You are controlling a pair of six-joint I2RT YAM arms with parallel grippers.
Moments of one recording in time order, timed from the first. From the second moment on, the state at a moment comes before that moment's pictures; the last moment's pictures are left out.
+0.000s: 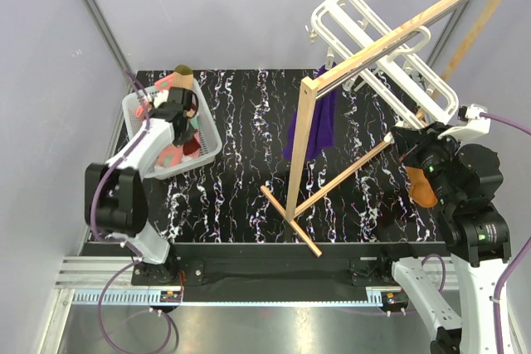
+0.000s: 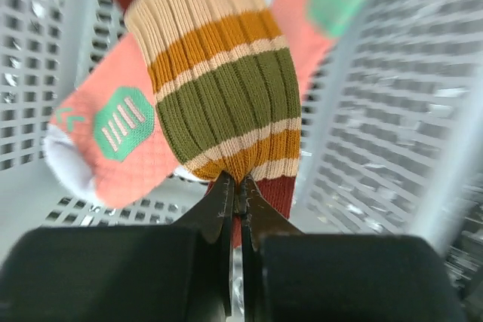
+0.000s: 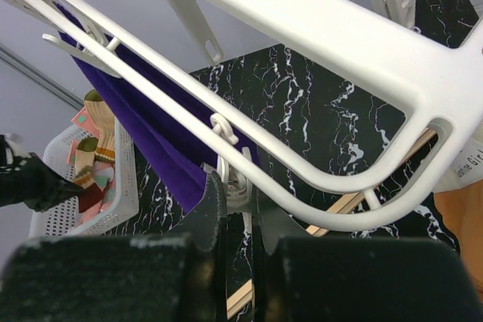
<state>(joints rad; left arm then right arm) -0.16 1.65 1.23 -0.65 -0.37 -0.74 0.13 0.64 1.21 -0.69 0.01 0.44</state>
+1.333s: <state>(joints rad) -0.91 1.33 1.10 0.02 0.04 -1.48 0.14 0.67 1.18 -0.63 -0.11 0.60</state>
